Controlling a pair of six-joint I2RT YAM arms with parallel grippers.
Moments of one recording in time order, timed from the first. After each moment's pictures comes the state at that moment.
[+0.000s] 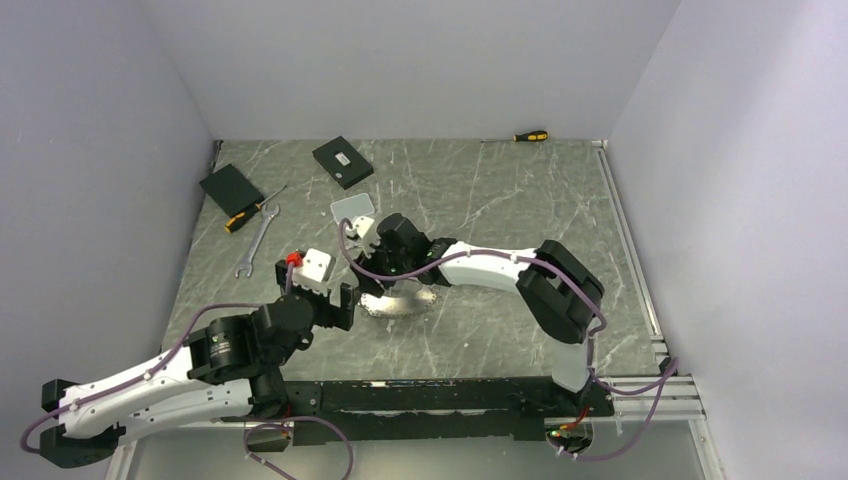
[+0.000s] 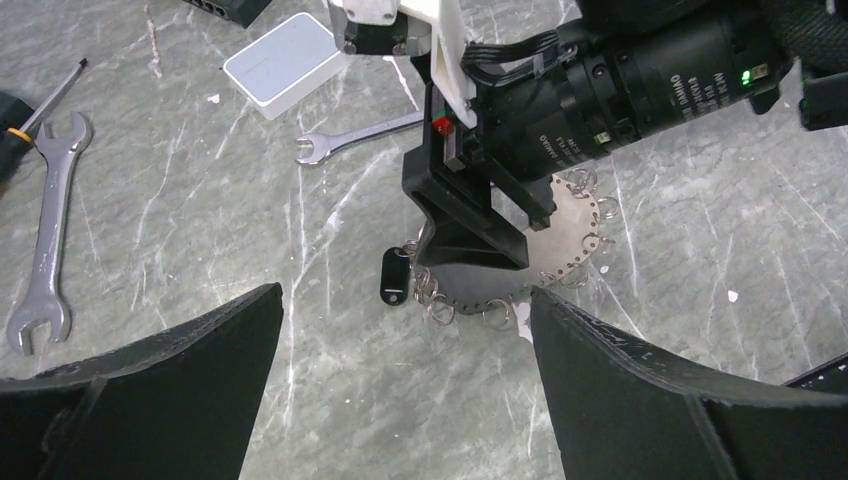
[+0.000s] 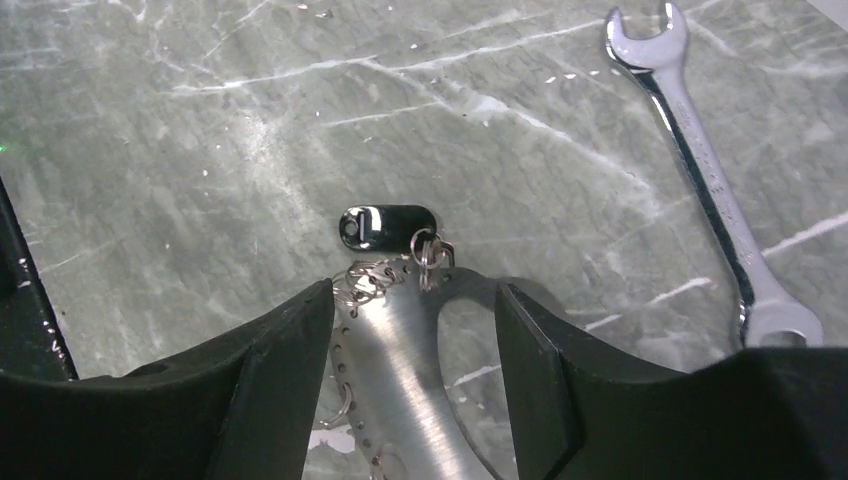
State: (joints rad) left arm -1.19 0.54 0.68 -0.59 -0.75 -0.36; right arm 0.94 1.89 1.23 -0.01 -0.27 -0.01
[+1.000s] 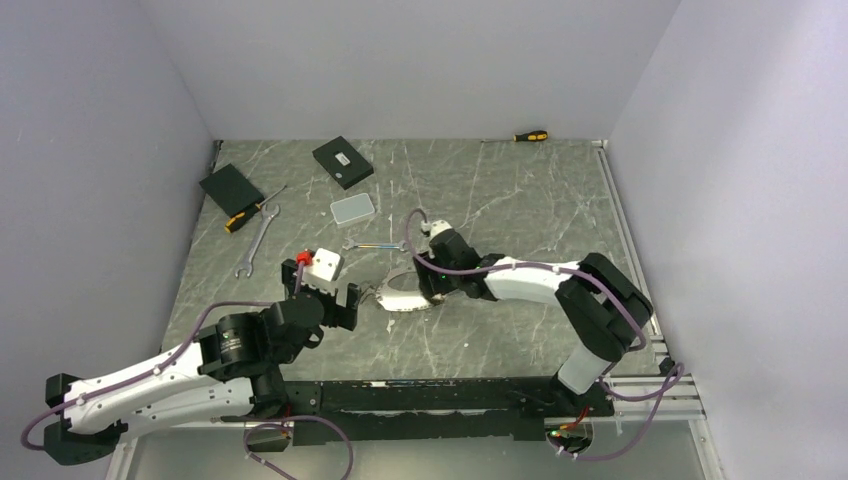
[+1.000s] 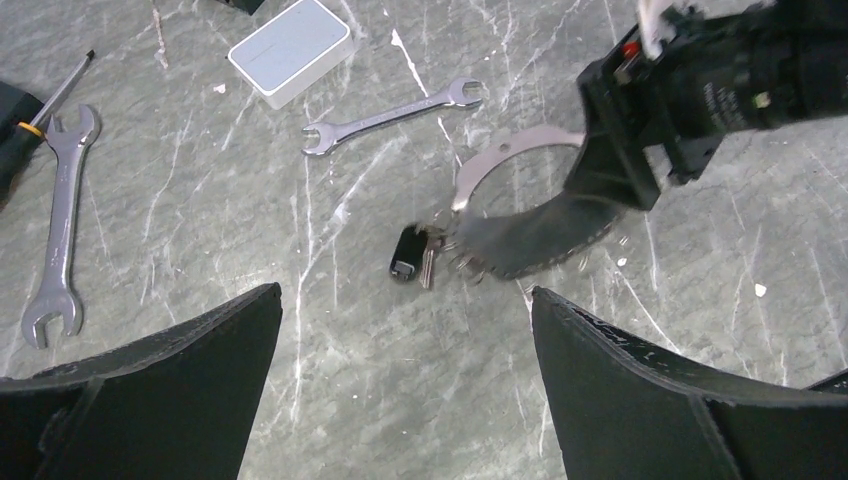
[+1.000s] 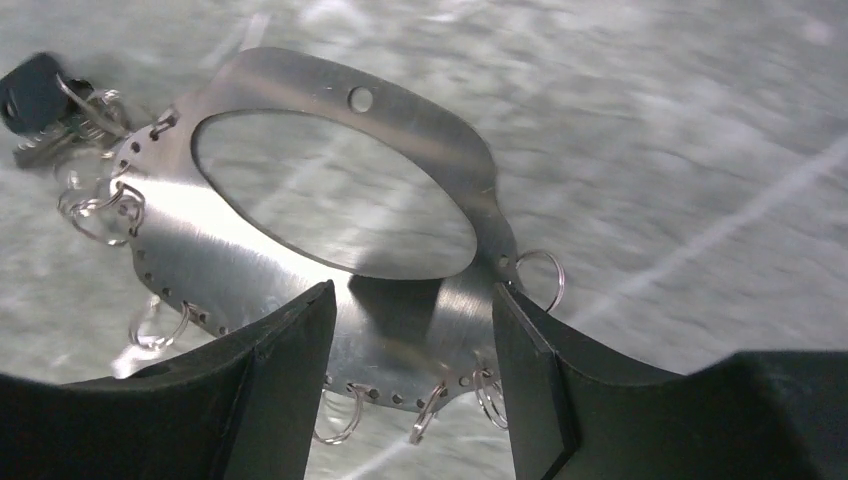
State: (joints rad) left arm -1.19 0.59 0.68 -0.59 -0.76 -0.36; right arm 0.82 1.67 0.85 -0.01 0.05 0.35
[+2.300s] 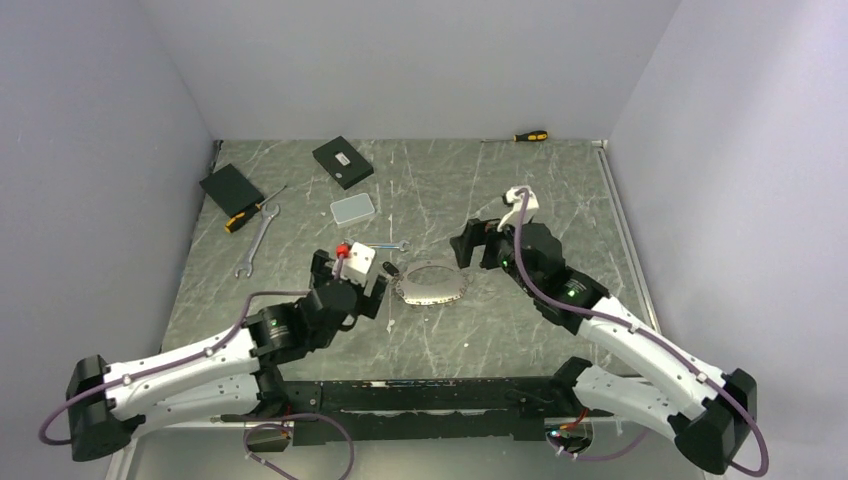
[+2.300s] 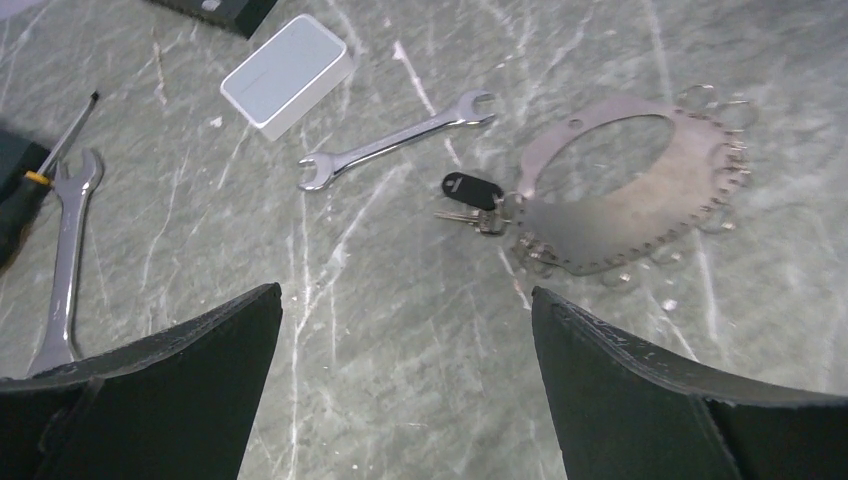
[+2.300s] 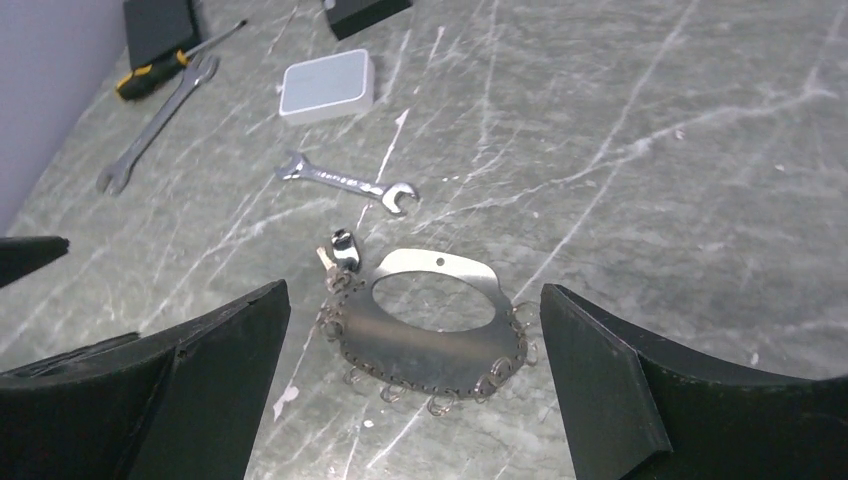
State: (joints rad) left arm -1.13 0.79 0.59 -0.27 -0.74 -0.20; right arm 0.73 0.94 0.77 -0.14 0.22 0.36
